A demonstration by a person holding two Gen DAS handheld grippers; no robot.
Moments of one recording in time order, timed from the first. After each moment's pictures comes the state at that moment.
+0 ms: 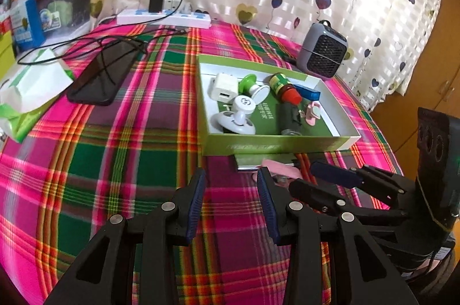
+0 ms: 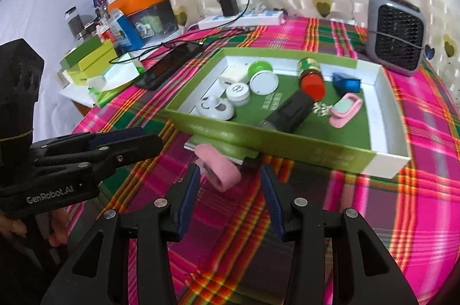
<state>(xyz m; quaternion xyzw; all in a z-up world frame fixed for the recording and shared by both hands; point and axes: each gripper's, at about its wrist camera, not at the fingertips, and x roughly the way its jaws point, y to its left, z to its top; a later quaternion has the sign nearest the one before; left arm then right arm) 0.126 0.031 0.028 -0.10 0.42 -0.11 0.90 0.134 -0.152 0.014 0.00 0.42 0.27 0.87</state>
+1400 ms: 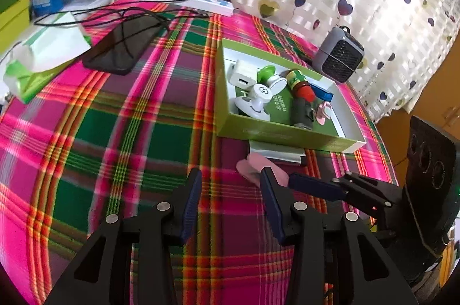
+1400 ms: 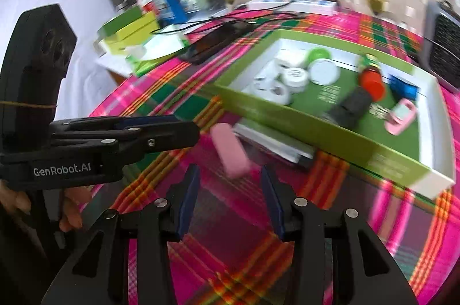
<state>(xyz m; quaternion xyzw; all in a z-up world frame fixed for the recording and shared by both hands) 0.120 0.044 0.021 -0.16 0.44 -0.08 0.88 0.131 -0.121 0.008 -0.03 0.43 0.39 0.81</state>
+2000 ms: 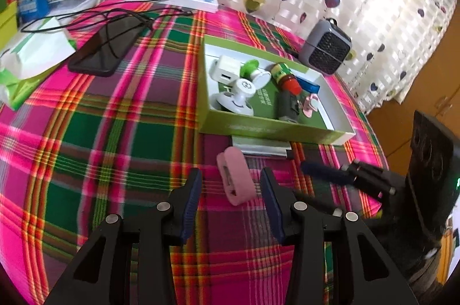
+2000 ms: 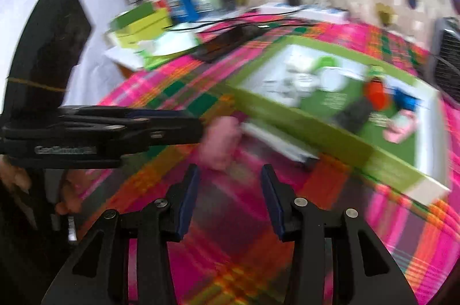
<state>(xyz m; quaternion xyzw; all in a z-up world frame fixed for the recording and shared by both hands) 0.120 0.030 0.022 -0.14 0.45 -0.11 0.87 0.125 -0.147 0.014 -0.06 0.41 0.36 0.84</state>
